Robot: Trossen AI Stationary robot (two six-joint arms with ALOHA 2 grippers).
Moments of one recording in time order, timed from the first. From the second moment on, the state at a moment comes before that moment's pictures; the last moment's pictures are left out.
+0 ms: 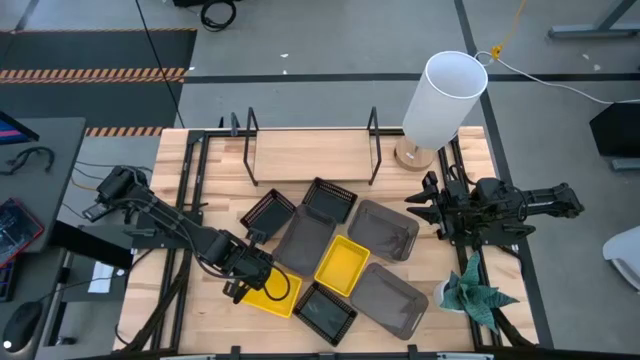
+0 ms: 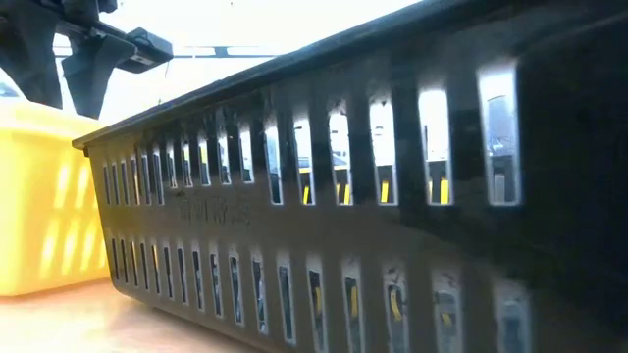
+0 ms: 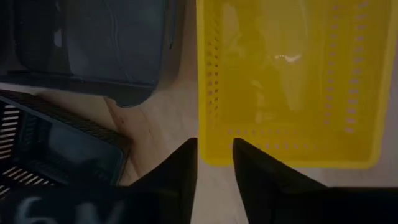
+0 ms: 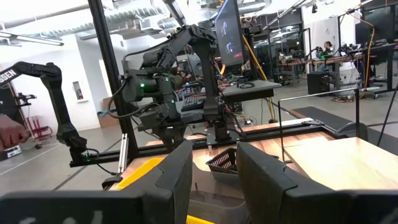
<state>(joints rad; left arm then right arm) -0.54 1.51 1.09 -0.93 -0.17 -0.15 0.08 0.10 0.12 0.14 0.03 0.16</state>
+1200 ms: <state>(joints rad) -0.55 1.60 1.24 -0.34 -0.21 -0.44 0.08 0.10 0.12 0.14 0.03 0.16</state>
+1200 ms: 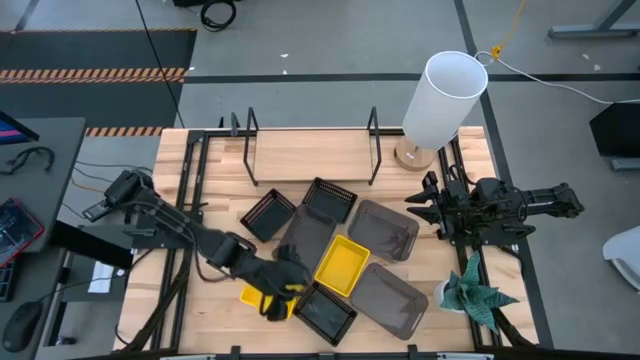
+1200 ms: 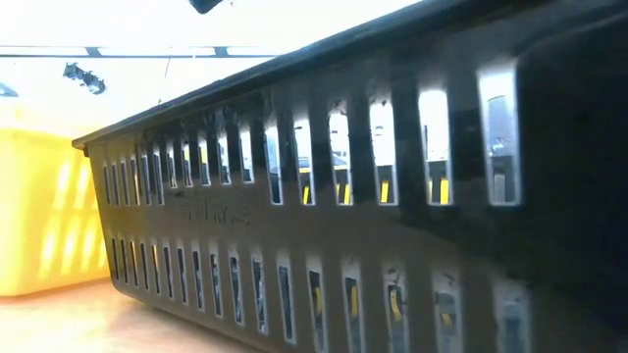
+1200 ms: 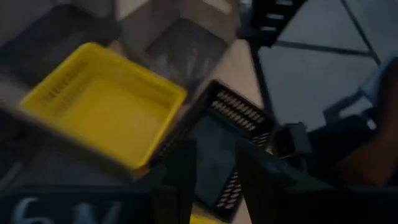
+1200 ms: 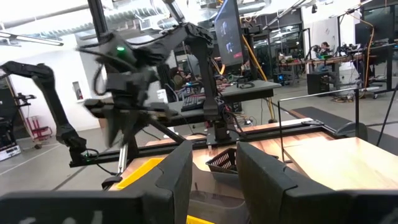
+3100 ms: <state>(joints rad) -0.57 2.03 1.66 -1.00 -0.02 -0.46 0.08 0.10 0.12 0.14 0.03 0.16</state>
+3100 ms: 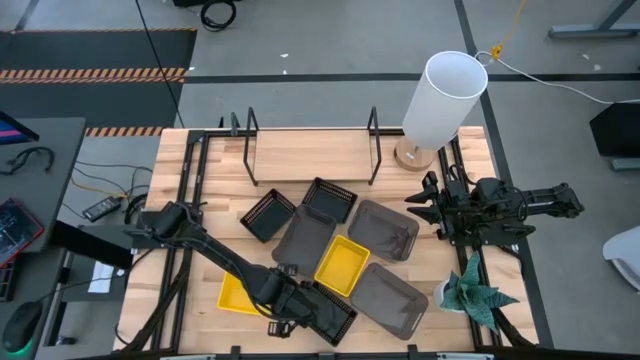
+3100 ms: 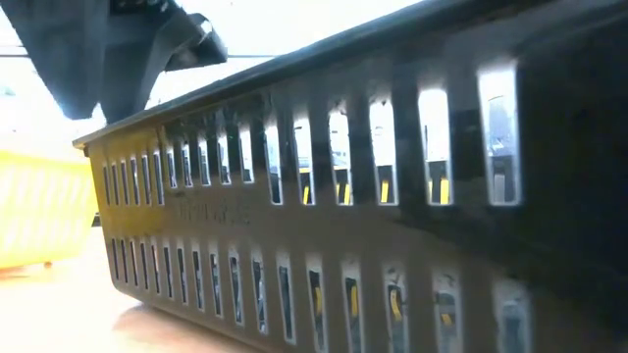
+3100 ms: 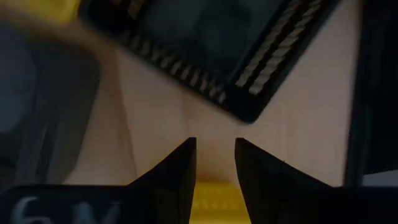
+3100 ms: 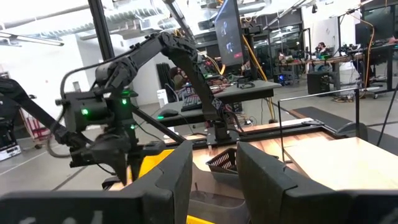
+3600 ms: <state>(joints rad) -0.62 2.06 1.77 -0.93 -0.21 -0.12 0.08 0.10 0.12 0.14 0.03 0.16</state>
